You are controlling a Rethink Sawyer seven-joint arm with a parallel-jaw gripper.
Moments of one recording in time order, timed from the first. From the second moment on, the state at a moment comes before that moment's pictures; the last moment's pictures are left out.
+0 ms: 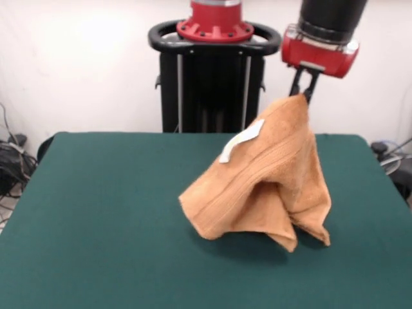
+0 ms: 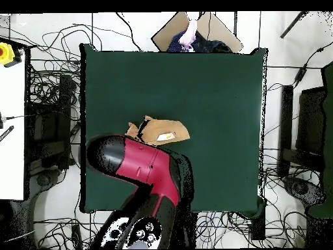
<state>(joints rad) 0.28 -0.72 -0.45 1.73 0.35 0.71 1.80</state>
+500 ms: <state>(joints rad) 0.46 -0.77 -0.49 1.76 0.35 0.81 2.03</state>
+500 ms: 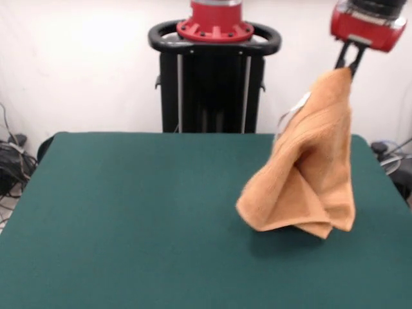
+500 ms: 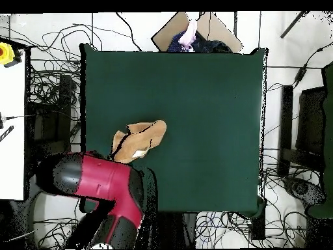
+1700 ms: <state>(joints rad) 0.53 -0.88 -0.51 1.76 0.34 1.04 2.28</state>
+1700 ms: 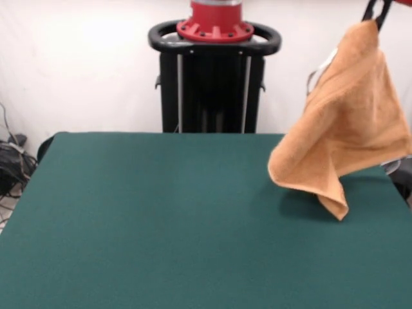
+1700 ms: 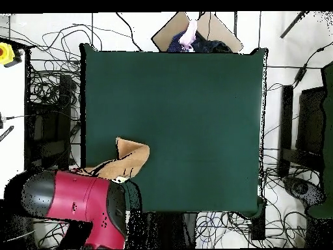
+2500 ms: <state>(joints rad) 0.68 -0.99 -0.52 1.76 0.35 1.17 2.42</state>
